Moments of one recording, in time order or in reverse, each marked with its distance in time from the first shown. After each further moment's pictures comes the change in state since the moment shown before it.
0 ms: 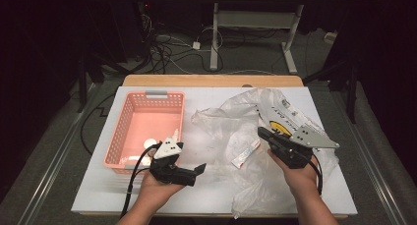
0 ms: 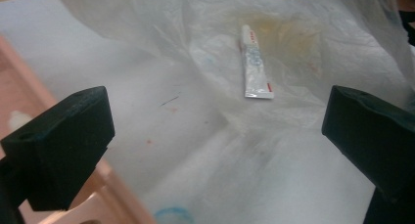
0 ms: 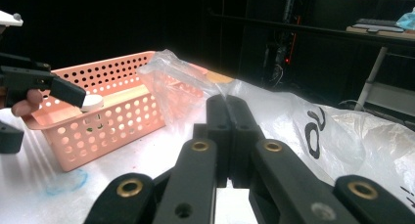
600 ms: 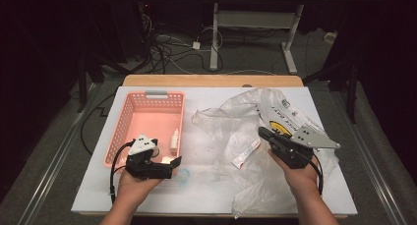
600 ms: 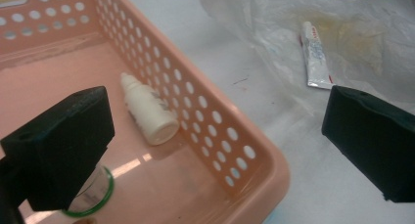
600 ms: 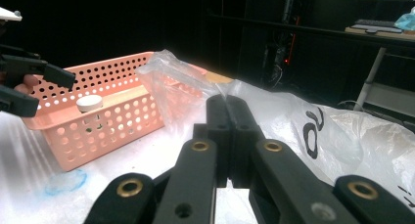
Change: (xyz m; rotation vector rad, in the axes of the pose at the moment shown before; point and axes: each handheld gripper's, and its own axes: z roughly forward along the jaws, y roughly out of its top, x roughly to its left) left arm 0.042 -0.018 -0.035 -0.008 0.126 -0.078; right arm -0.001 0.000 -0.001 -0.003 -0.001 -0.004
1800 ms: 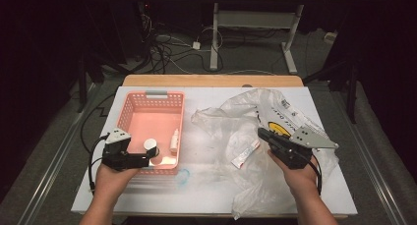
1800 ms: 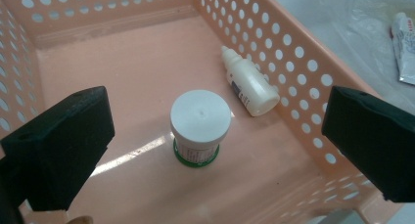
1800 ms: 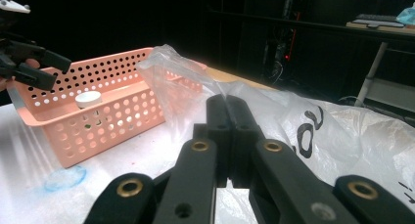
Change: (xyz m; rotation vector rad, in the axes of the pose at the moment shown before) left arm 0.053 -0.003 -0.020 0.073 0.160 -0.090; right arm 0.000 -0.003 0.002 0.012 -0.001 0.006
